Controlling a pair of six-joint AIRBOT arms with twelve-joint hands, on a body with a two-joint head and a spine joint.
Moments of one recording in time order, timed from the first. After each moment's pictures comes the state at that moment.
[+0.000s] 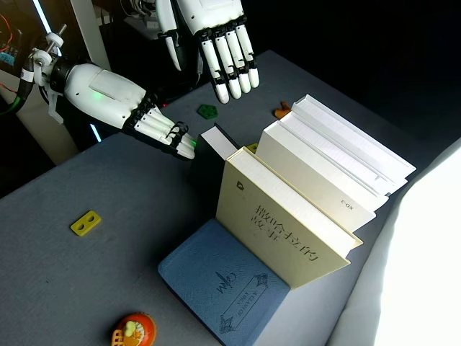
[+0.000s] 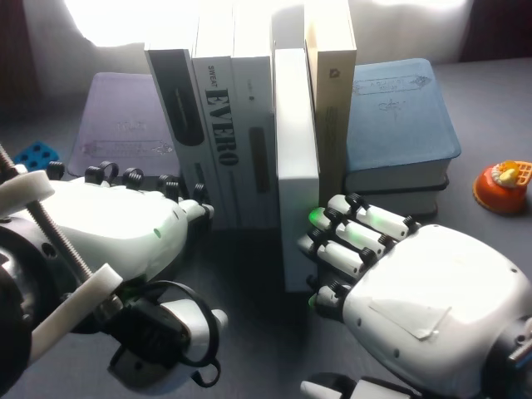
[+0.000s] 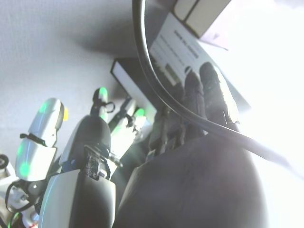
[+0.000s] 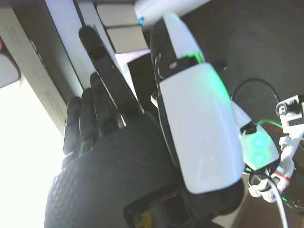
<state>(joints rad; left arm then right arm) -0.08 -0.81 0.23 -2.30 -1.34 3.00 -0.50 -1.00 0.36 1.19 0.83 -2.43</state>
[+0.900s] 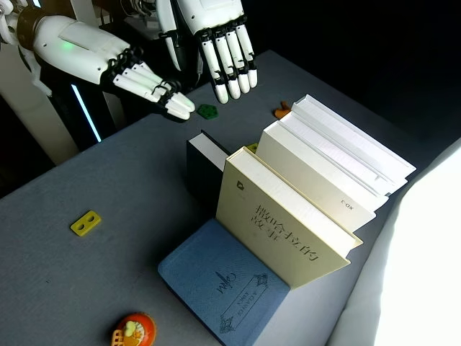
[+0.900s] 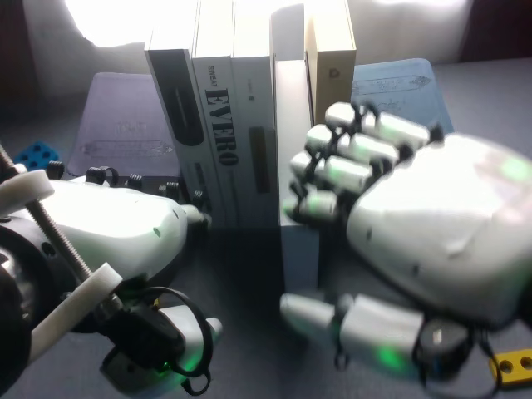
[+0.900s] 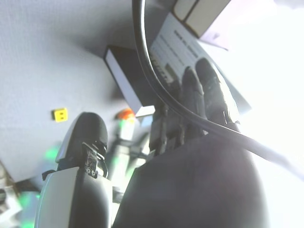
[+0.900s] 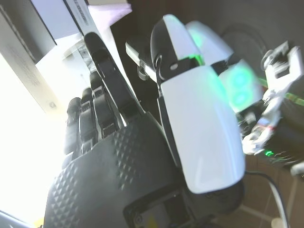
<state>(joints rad) -0.08 -0.81 0.23 -2.30 -1.34 3.00 -0.31 -0.87 0.32 1.16 0.75 -2.36</state>
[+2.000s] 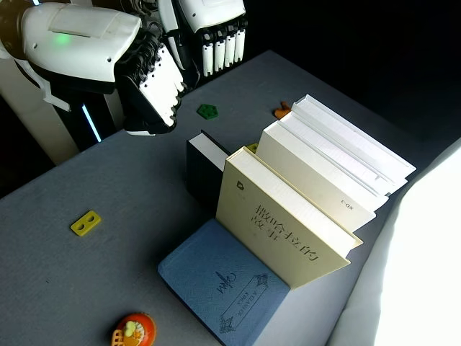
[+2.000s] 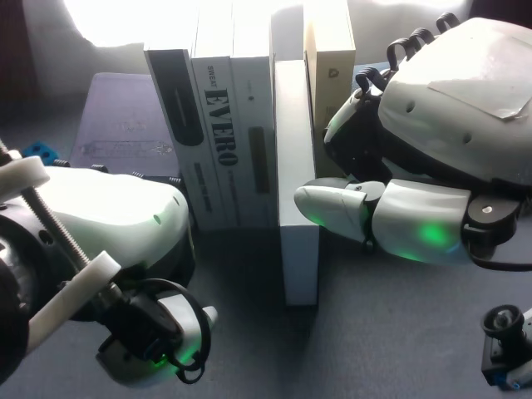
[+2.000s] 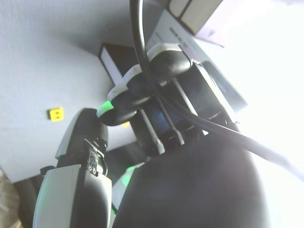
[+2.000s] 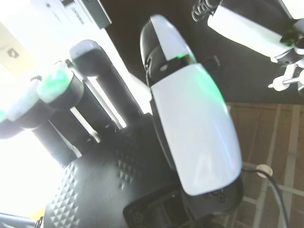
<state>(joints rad) -0.09 -0.81 0.23 -2.28 -1.34 3.00 -0.22 -0.76 0.49 0.69 0.47 -1.81</state>
